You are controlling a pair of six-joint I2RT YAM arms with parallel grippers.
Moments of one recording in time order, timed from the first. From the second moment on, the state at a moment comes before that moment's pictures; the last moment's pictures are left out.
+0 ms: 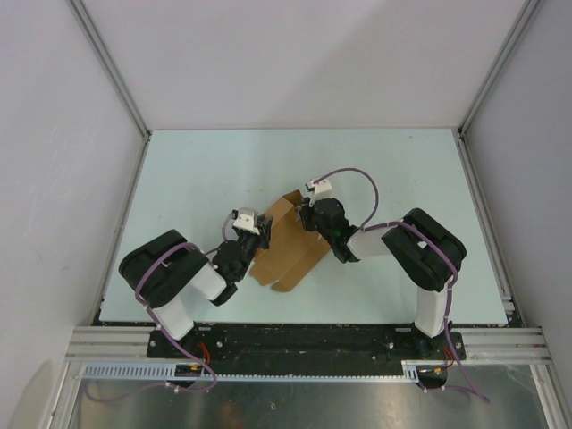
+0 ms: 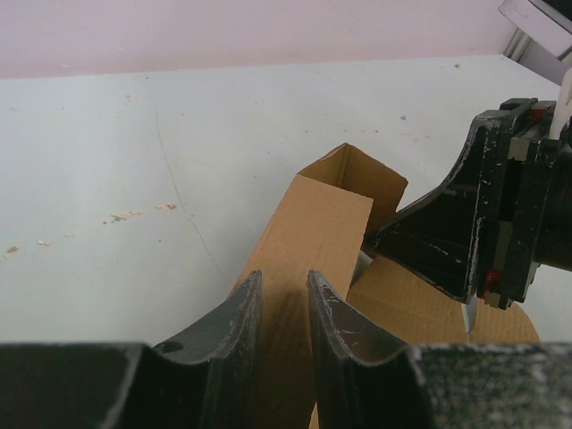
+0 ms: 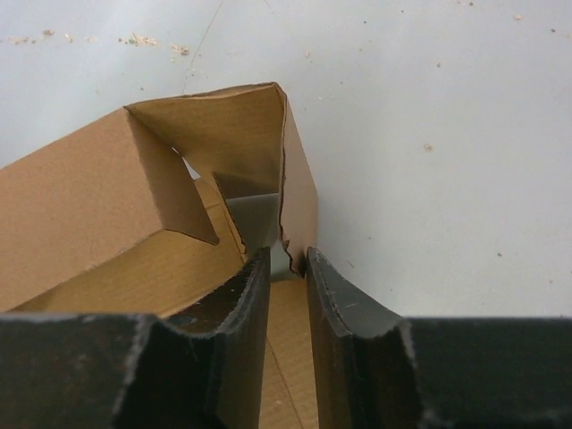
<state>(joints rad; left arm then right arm) -0.71 1.70 0.24 1.49 -0.33 -0.12 0.74 1.89 0.85 0.69 0.24 0.26</state>
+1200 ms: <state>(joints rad) -0.71 1.71 0.25 1.49 -0.33 -0.12 0.78 1.88 0.85 0.68 0.28 0.25</state>
